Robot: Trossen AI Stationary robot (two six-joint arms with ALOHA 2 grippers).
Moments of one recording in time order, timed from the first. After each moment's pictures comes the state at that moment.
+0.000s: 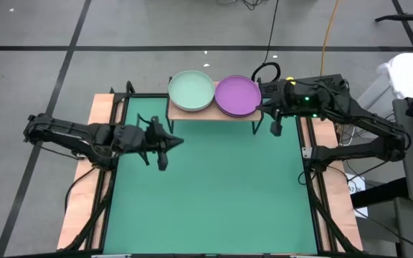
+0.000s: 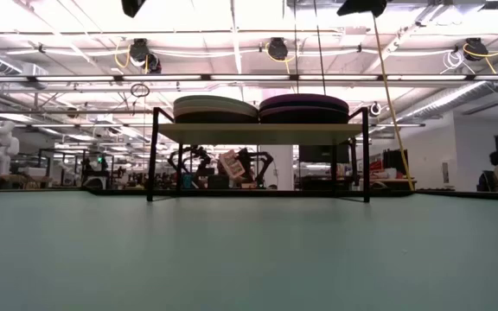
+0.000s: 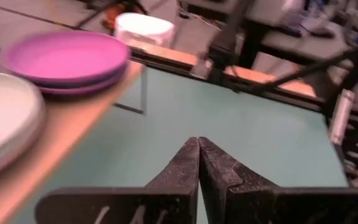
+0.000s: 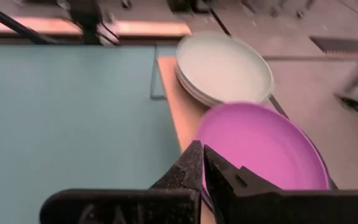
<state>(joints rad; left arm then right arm) -0.19 1.08 1.02 -0.32 -0.35 -0.29 -0.33 1.01 1.25 -0.75 0.02 -0.18</state>
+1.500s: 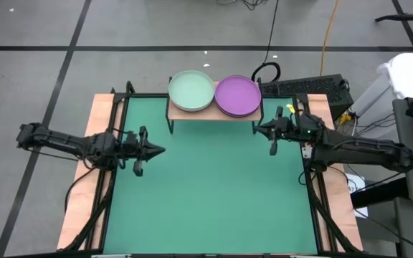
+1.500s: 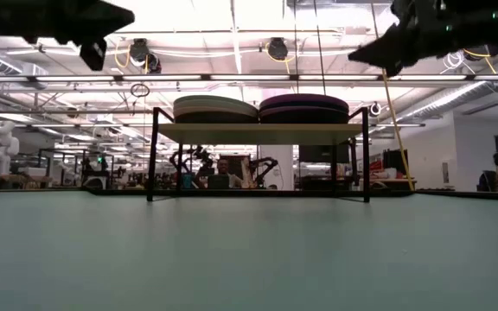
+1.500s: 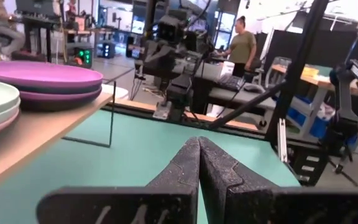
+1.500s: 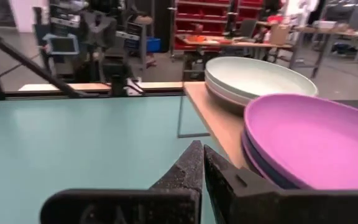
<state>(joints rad) -0.16 0.57 0.29 0.32 -0.18 -0.18 -0.30 0.64 0.39 0.12 -0.09 -0.06</state>
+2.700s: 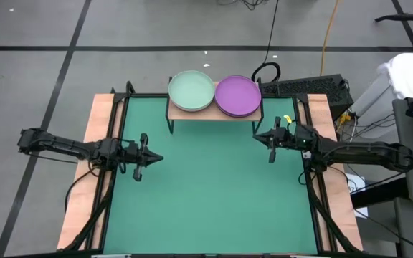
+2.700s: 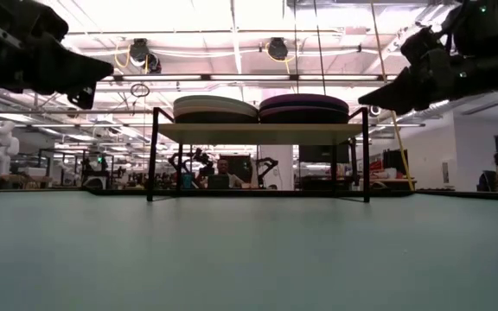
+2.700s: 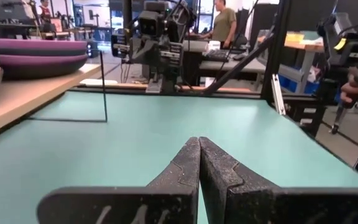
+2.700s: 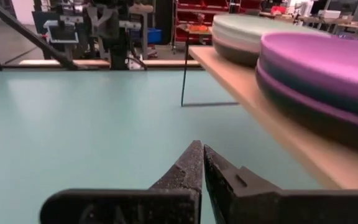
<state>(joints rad) -0.12 0.43 0.01 0.42 -0.04 -0.05 -0.30 0.64 0.10 0.40 -0.08 -0.06</state>
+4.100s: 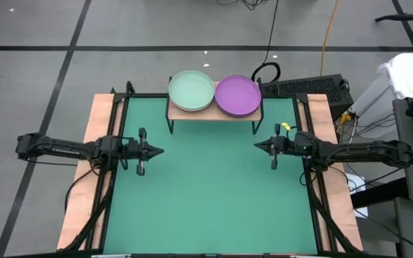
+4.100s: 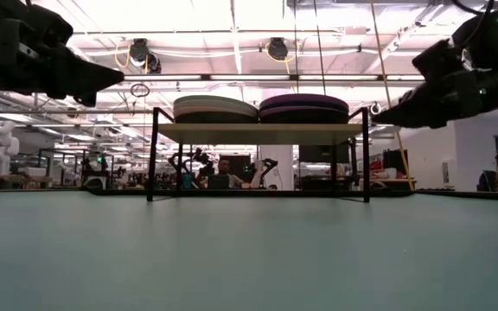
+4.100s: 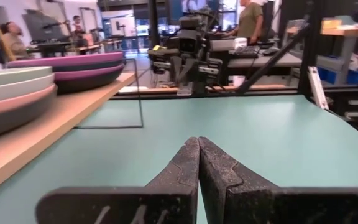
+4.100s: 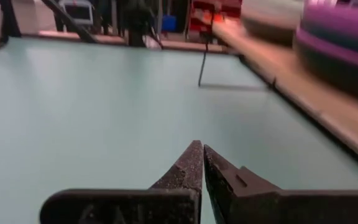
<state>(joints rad) -0.01 0.43 0.01 0.42 -0.04 0.06 -0.19 0.60 0.02 0.41 -0.02 -0.12</state>
